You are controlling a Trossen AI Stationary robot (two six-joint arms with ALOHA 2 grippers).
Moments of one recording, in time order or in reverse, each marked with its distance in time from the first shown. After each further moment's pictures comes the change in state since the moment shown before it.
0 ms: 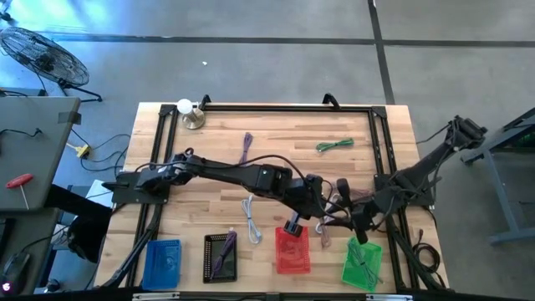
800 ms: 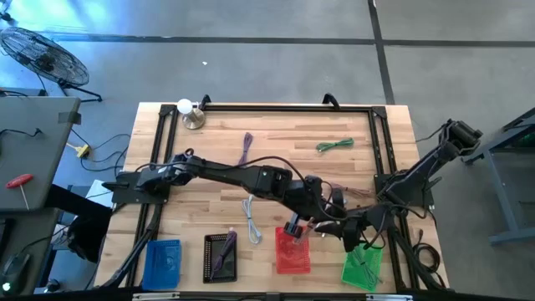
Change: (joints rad) left arm 0.000 0.002 0.000 0.002 -0.005 -0.028; right arm 0.057 0.222 0.002 0.260 0.188 -0.196
